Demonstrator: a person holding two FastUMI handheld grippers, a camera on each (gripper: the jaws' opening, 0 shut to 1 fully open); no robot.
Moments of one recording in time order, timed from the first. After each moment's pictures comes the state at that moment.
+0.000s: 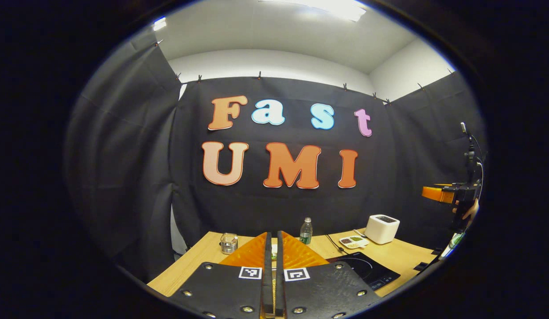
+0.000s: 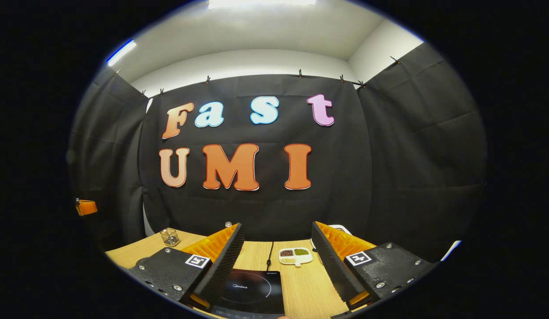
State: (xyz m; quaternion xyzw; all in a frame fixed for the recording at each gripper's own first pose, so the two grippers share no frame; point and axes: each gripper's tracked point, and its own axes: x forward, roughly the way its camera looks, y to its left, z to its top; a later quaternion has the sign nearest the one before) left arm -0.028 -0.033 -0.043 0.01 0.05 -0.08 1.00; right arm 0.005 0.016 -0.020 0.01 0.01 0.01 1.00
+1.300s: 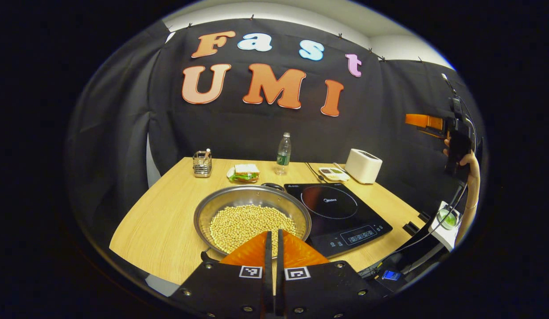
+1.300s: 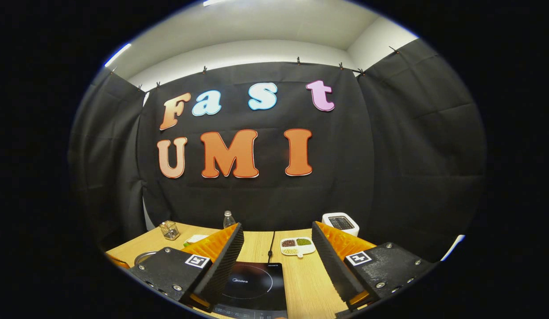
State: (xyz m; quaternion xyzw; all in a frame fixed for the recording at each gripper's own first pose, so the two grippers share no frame) left arm -0.101 -0.059 -0.238 0.00 0.28 -0.12 0.95; right arm 0.019 0.020 -0.057 0.02 0.05 0.02 1.00
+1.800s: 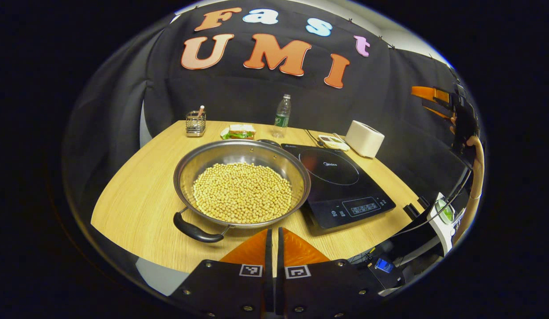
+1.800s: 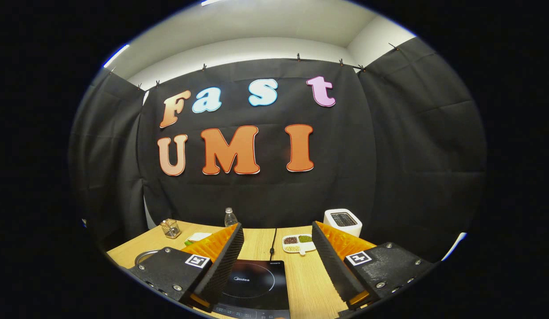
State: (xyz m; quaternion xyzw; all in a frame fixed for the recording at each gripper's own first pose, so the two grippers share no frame) left arm -0.135 -0.069 -0.311 -0.03 0.38 -0.13 0.92; right arm 0.025 0.022 -0.068 0.02 0.06 0.02 1.00
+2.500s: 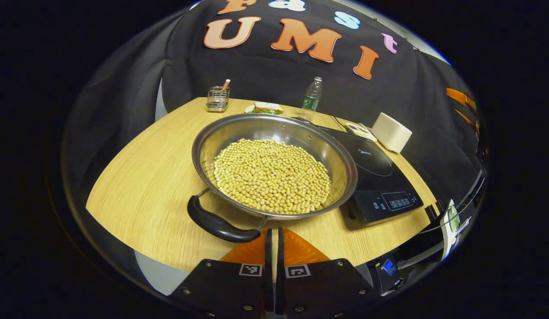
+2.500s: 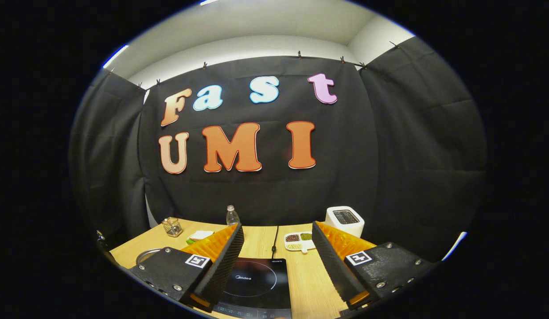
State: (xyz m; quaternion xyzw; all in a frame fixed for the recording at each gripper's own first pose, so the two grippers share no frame) left arm -0.120 -0.017 -0.354 -0.05 0.42 -0.06 0.90; right arm 0.026 0.026 -0.072 0.02 0.07 0.02 1.00
